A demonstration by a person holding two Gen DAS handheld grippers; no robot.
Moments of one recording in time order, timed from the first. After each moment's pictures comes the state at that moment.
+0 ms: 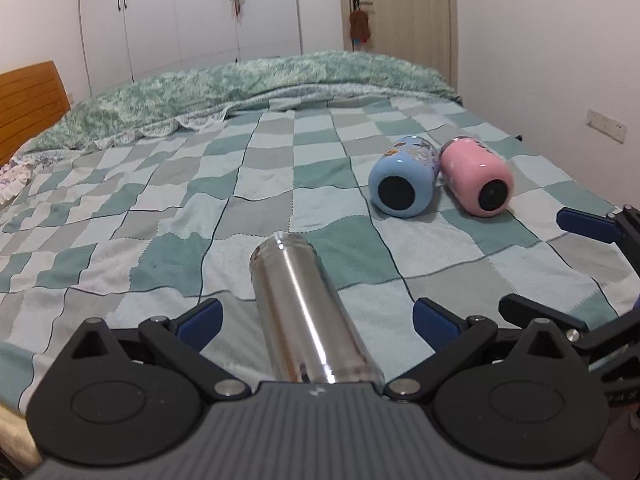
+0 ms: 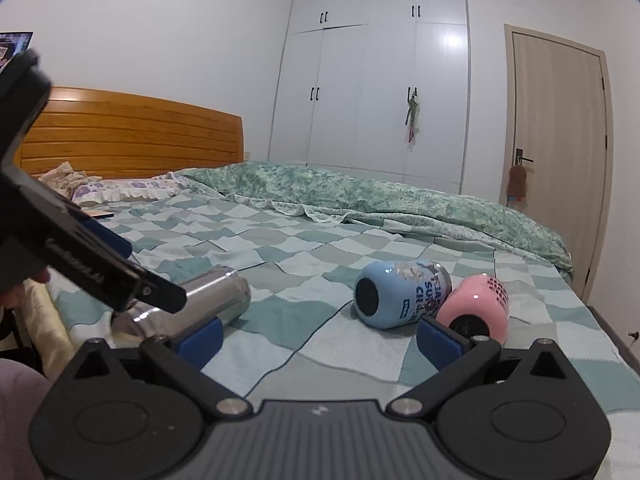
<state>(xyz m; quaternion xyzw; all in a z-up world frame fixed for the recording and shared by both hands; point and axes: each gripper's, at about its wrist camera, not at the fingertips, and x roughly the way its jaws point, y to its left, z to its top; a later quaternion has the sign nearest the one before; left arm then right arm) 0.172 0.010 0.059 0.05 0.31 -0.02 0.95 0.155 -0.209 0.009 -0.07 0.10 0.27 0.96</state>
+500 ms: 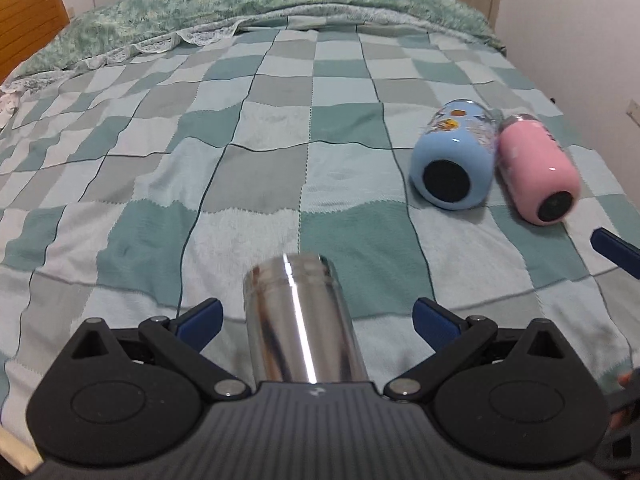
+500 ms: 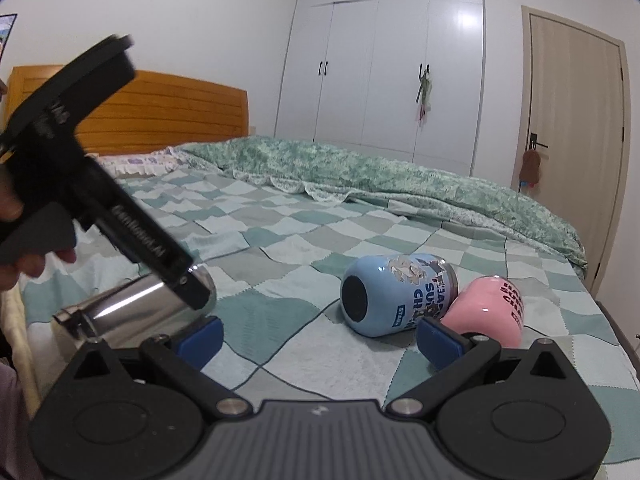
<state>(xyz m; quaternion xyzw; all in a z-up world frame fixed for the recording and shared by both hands) 0.281 0.024 0.053 0.01 0.44 0.01 0.90 0.219 -0.197 0.008 -0.09 0.14 0.28 0.95</state>
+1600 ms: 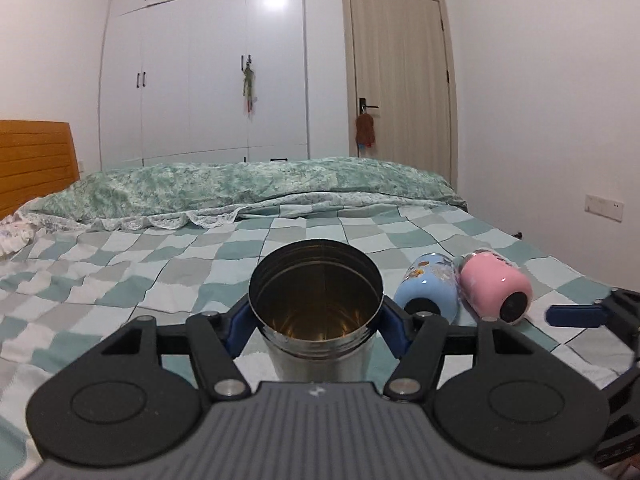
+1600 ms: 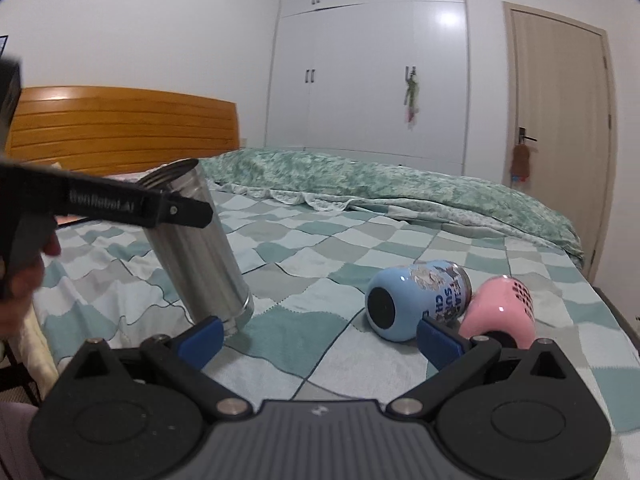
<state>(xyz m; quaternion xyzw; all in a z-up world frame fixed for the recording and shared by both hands) 0.188 0.042 0.072 0.02 0.14 -0.03 0.99 0.181 -0.177 0.021 -0.05 0.14 0.26 0.95</state>
